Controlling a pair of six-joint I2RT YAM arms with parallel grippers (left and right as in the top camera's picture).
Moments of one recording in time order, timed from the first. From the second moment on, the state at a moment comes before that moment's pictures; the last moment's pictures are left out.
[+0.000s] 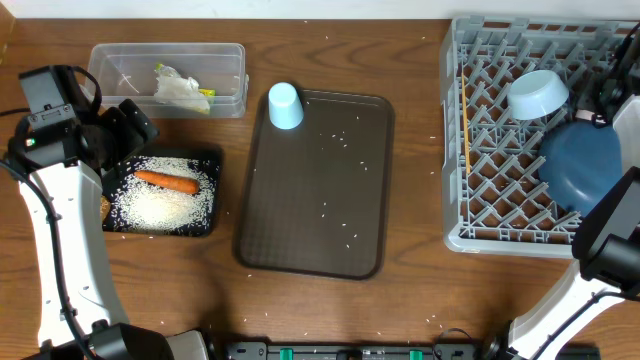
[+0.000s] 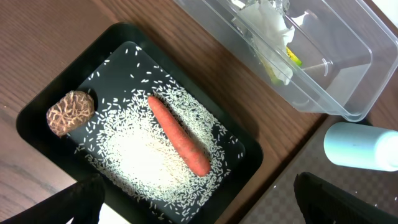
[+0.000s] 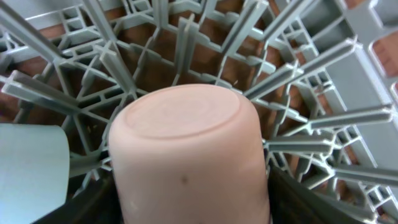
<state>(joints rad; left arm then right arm) 0.35 1.47 1.41 -0.99 0.04 -0.38 -0.41 2.08 1.67 -0.50 0.16 -0.01</state>
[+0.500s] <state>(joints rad) 0.35 1.47 1.41 -0.99 0.04 -0.38 -0.41 2.08 1.74 -0.57 0.17 -0.01</state>
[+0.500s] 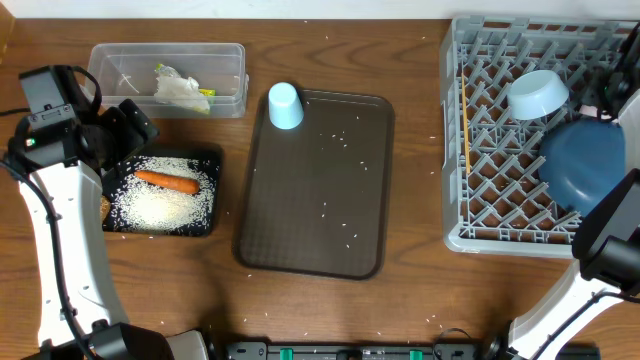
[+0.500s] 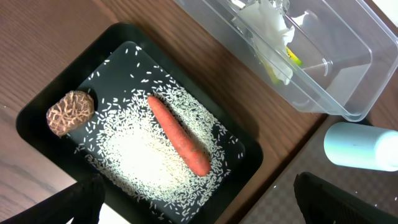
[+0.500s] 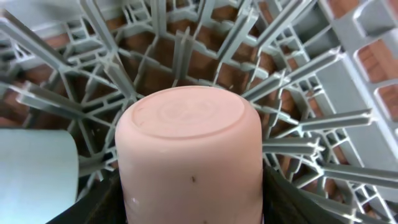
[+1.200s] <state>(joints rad) 0.35 1.47 1.41 -0.99 0.04 -0.38 -0.41 2.07 1.84 -0.45 0.12 0.10</state>
